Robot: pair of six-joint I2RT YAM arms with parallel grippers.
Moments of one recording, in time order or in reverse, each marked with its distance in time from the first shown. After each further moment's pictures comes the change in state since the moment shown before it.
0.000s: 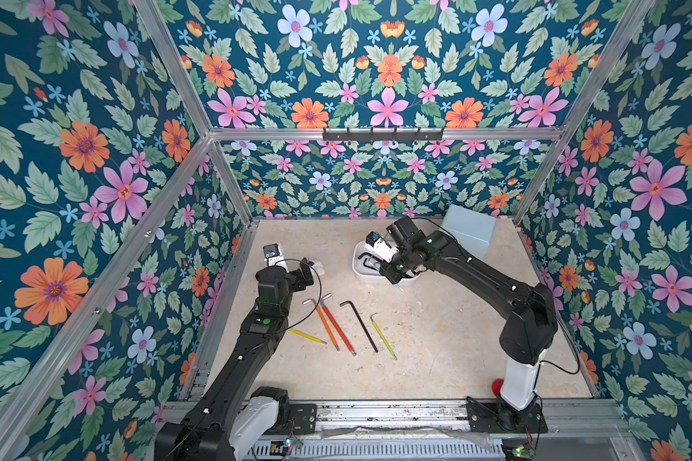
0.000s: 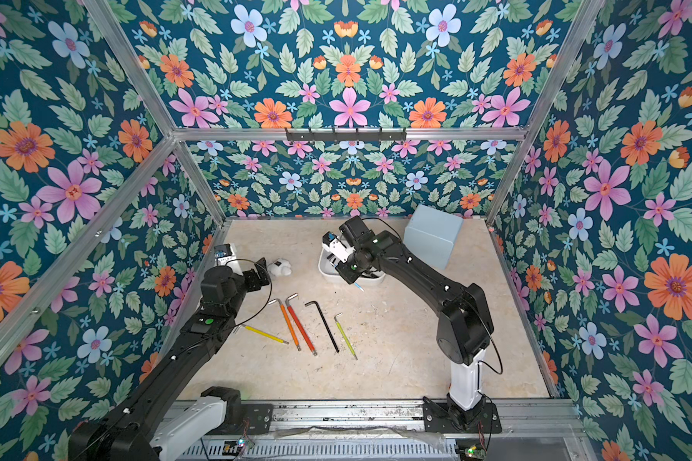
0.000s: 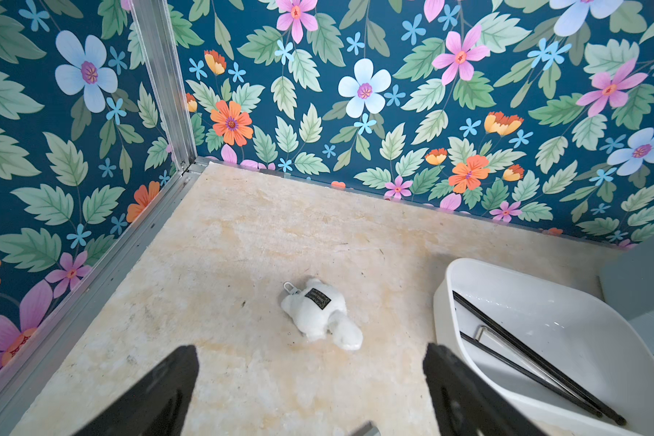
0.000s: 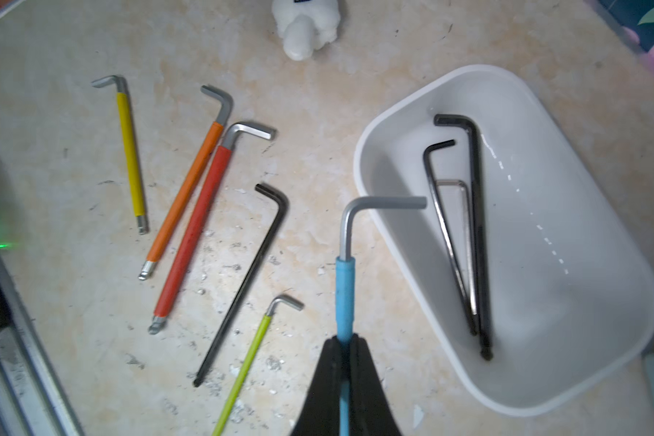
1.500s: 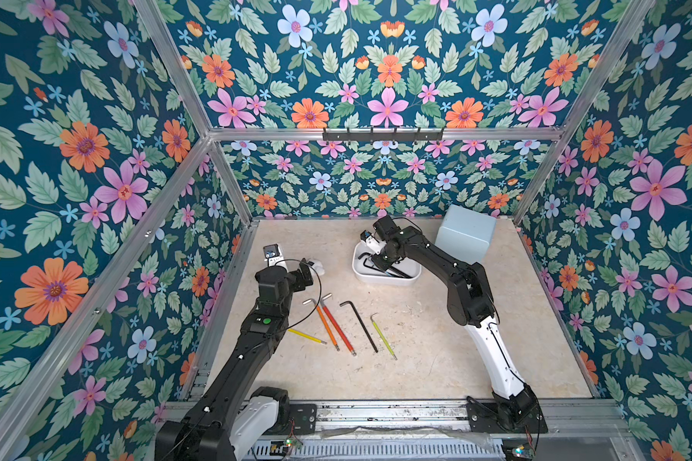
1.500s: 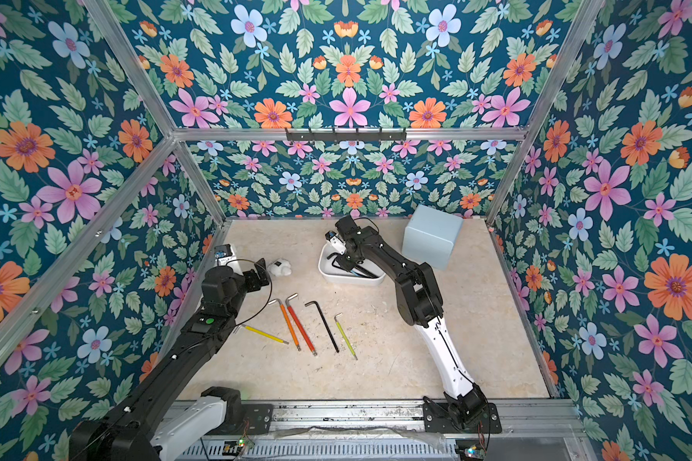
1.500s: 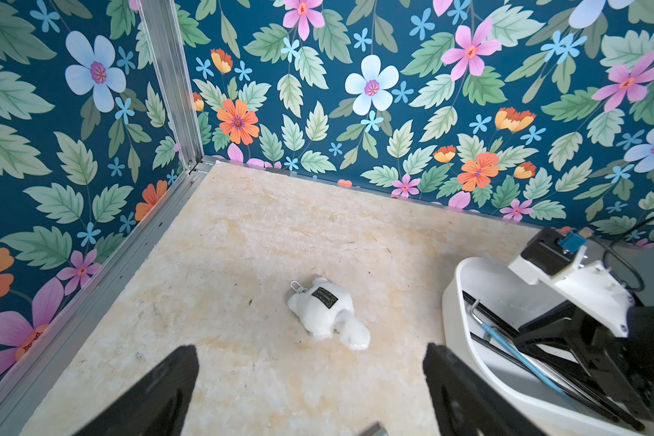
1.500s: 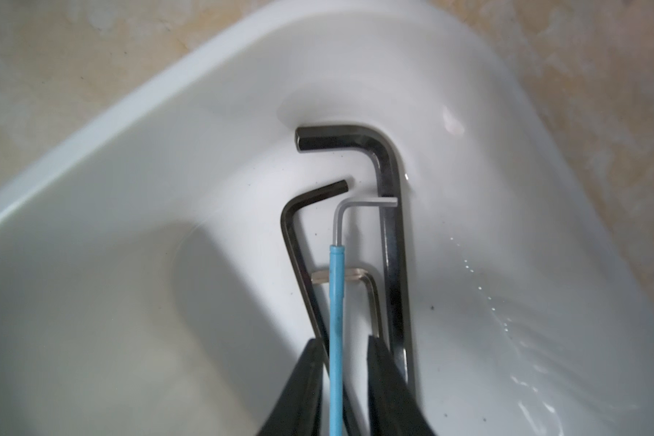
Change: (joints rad) left arm 0.000 0.006 -0.002 0.000 -0.019 0.008; right arm -0.074 0.552 0.468 -0.003 0.129 -0.037
